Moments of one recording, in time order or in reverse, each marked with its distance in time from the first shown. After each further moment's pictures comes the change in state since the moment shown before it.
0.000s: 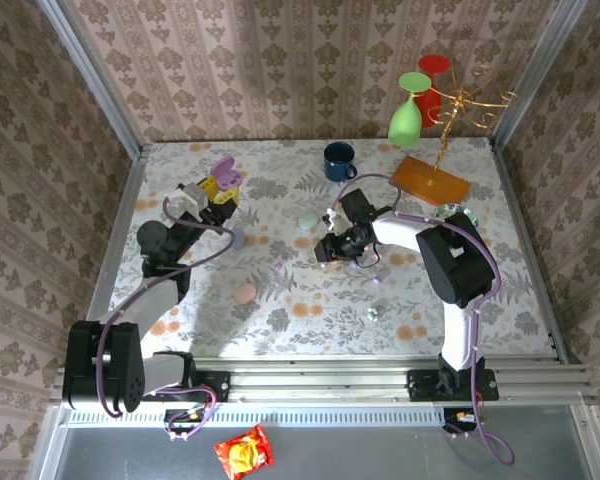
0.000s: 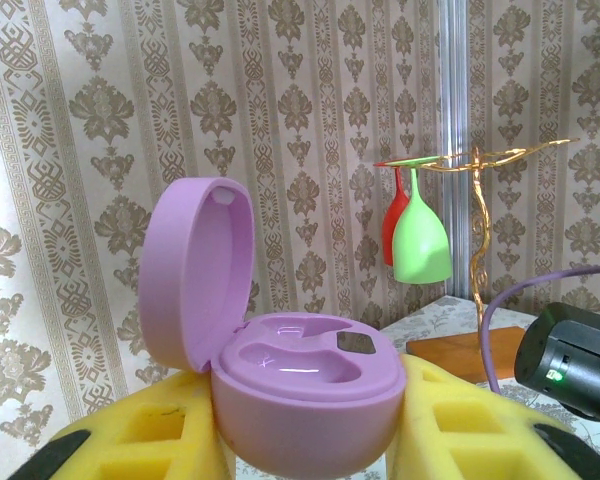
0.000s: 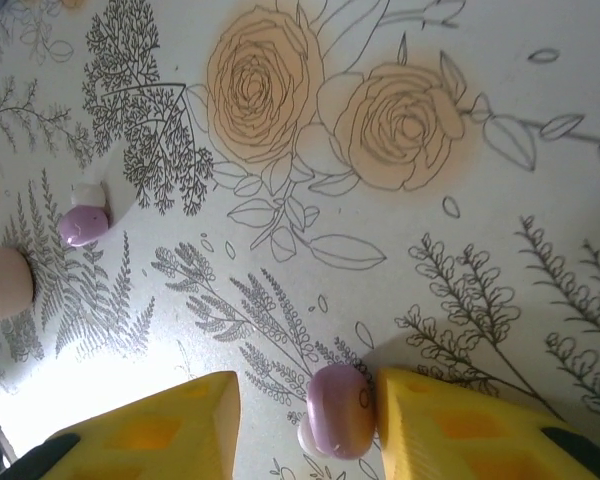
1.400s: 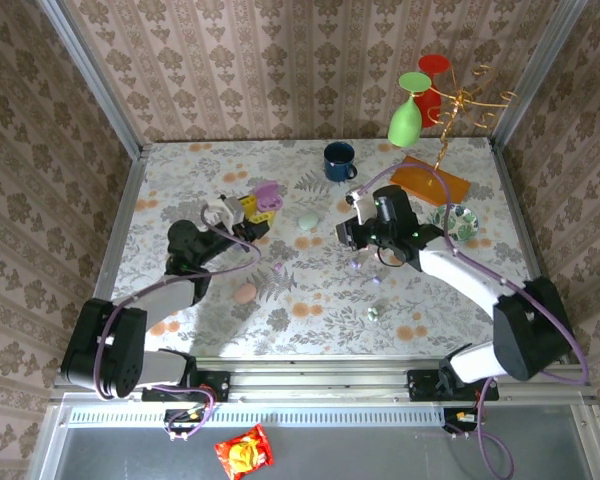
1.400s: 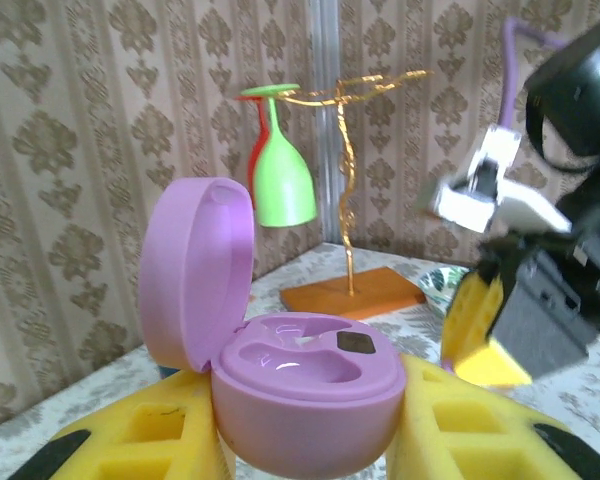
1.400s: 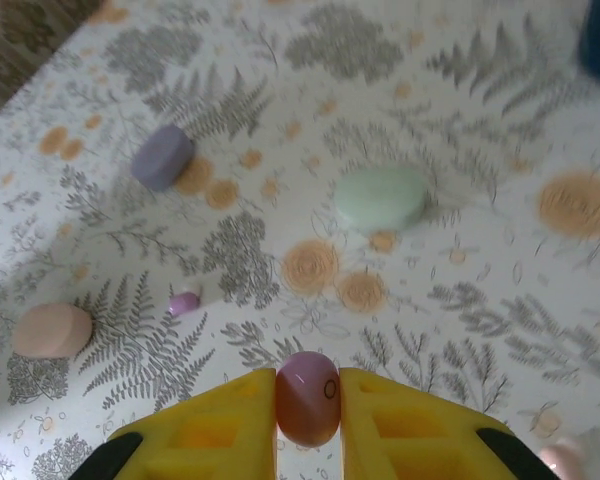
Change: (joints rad) left arm -0.207 0.105 -0.023 -0.032 0.070 0.053; right arm 0.000 -0.586 -0.284 0.237 0.255 -0.161
